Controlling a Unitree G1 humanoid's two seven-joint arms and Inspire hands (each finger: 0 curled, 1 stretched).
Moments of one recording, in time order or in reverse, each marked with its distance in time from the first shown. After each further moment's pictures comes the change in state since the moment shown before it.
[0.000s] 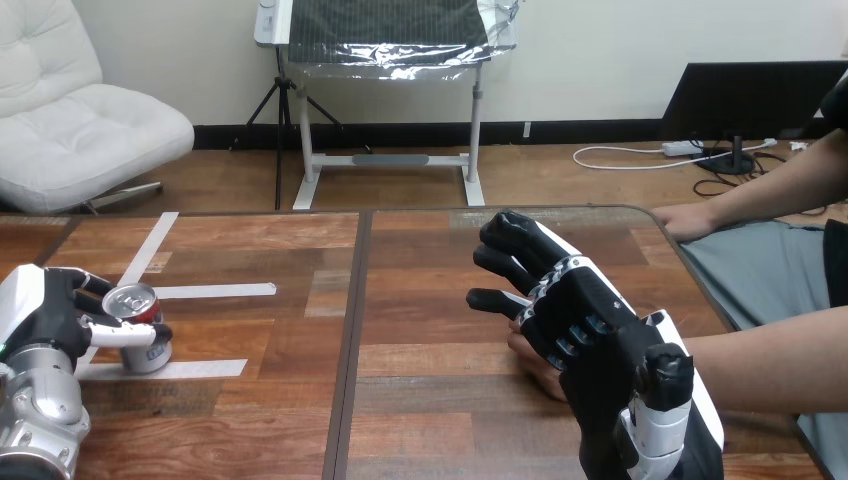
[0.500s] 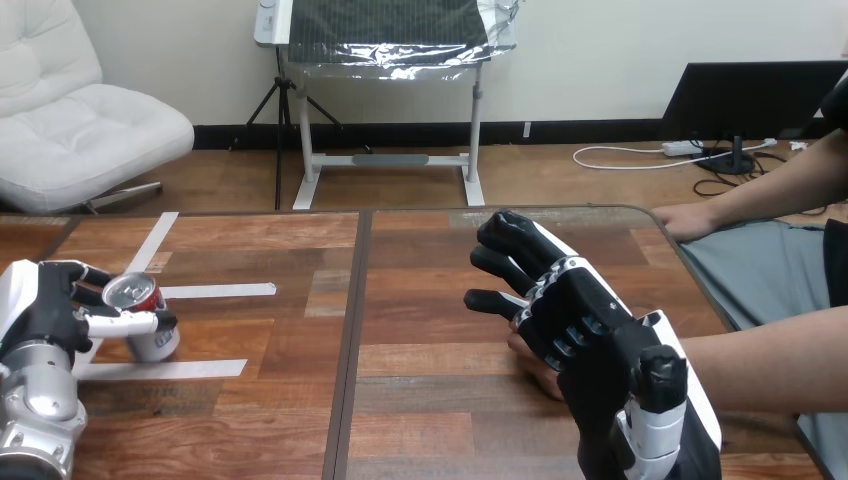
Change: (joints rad) left arm 0.001 -0.001 0.051 -0.006 -0.052 -0.042 -0.028; right arm 0.000 0.000 0.000 0.000 -0.011 0.000 0.003
